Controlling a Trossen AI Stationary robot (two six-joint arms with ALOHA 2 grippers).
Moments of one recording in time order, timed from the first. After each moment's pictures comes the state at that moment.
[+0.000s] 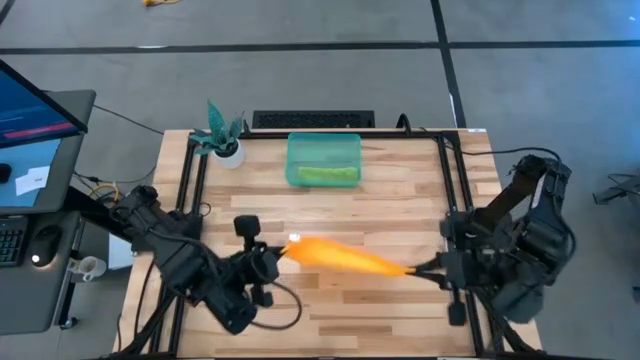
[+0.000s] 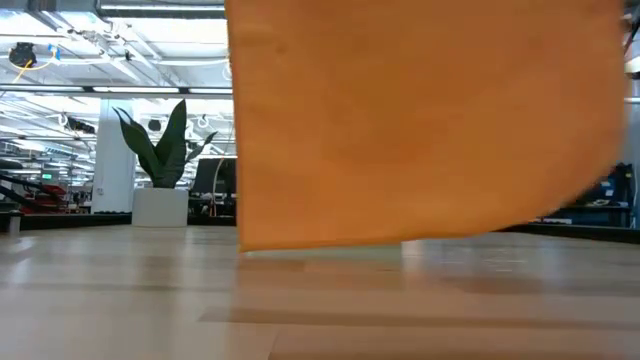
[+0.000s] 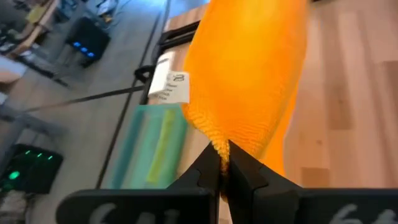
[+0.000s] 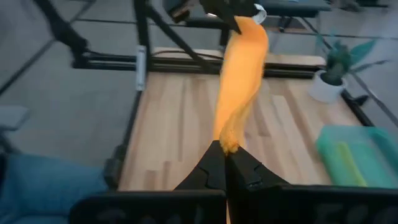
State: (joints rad) left arm -0.70 1.74 1.99 -1.40 -0.93 -0.48; right arm 0.99 1.38 1.65 -1.04 0.84 0.52
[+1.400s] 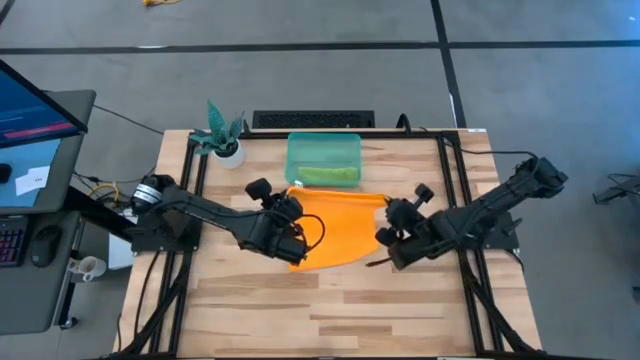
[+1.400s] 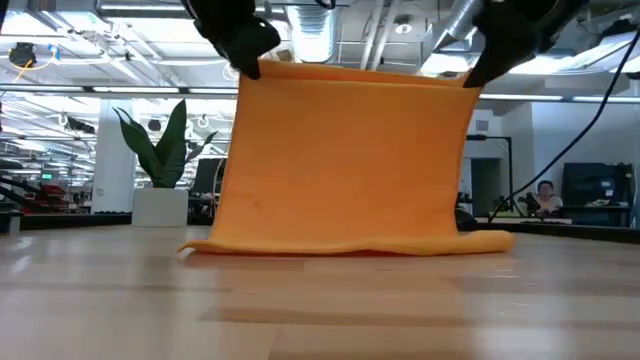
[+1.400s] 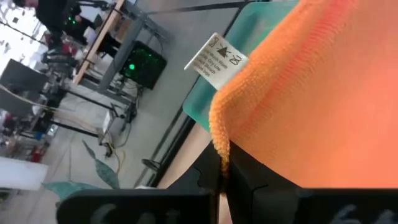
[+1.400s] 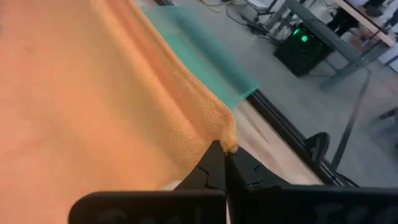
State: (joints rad) left arm -0.31 1.77 1.49 -1.35 -1.10 -0.80; right arm 0.48 1.38 1.03 -1.08 1.01 0.89
